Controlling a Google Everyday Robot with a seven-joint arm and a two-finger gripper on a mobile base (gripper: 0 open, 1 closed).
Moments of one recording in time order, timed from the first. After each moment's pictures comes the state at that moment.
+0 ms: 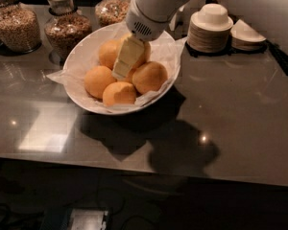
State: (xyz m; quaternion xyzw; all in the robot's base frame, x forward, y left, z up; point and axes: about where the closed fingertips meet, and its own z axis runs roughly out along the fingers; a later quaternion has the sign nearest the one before) arm 0.605 0.032 0.951 -0.58 0.76 0.01 0.29
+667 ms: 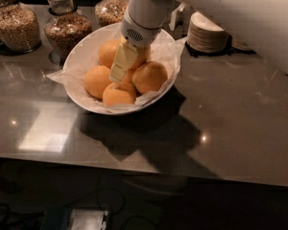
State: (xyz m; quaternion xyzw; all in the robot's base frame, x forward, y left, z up) arm 0.622 0.039 0.921 -0.55 0.79 0.01 0.26
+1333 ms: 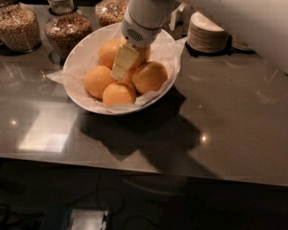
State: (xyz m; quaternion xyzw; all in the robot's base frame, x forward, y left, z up) arm 0.622 0.039 0.921 -0.55 0.79 0.01 0.26
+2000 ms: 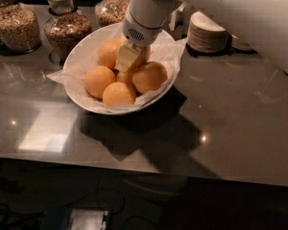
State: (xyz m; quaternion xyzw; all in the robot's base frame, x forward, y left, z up) arm 0.622 0.039 0.921 -0.55 0.79 0.01 0.26
